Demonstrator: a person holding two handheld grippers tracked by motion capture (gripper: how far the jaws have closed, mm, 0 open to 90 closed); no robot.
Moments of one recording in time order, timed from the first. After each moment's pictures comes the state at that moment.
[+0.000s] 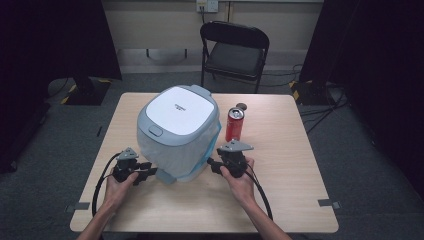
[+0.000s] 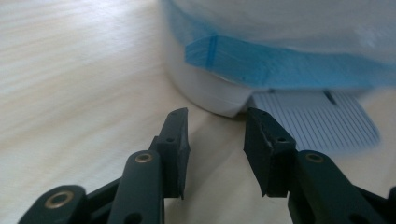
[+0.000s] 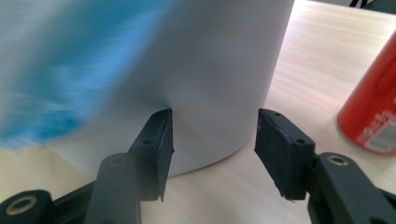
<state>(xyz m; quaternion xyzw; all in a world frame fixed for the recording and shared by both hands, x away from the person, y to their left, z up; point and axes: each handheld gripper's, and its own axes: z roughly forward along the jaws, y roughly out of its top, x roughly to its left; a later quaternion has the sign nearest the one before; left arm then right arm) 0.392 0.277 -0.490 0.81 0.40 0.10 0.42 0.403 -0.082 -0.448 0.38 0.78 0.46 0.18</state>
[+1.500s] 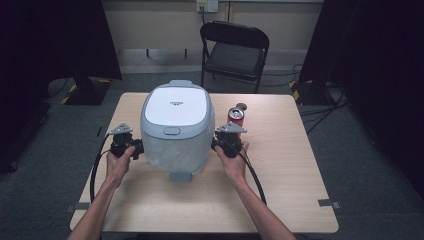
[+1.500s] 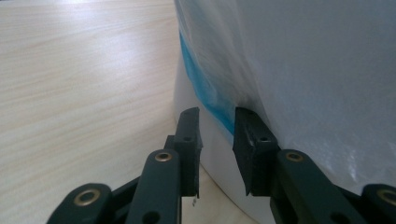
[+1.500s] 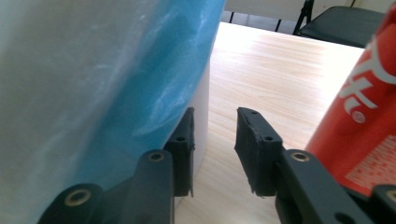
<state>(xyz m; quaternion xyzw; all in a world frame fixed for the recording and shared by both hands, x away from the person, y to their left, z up) 0.447 0.290 -0.450 0.76 0.42 0.12 0.49 0.458 -0.066 -0.442 0.43 0.74 0.46 0.24</state>
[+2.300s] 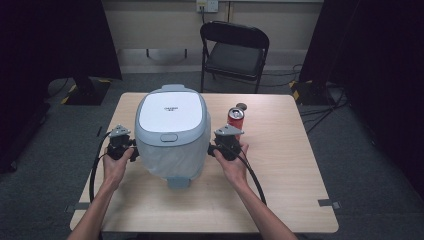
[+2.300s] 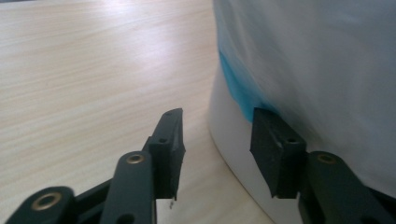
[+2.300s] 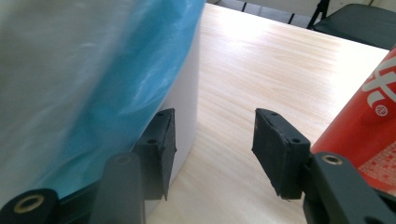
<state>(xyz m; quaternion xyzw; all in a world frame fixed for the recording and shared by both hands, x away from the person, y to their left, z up) 0.446 0.292 -0.451 0.75 0.45 0.17 0.45 0.448 -0.063 -0.440 0.41 0.77 0.44 0.23</state>
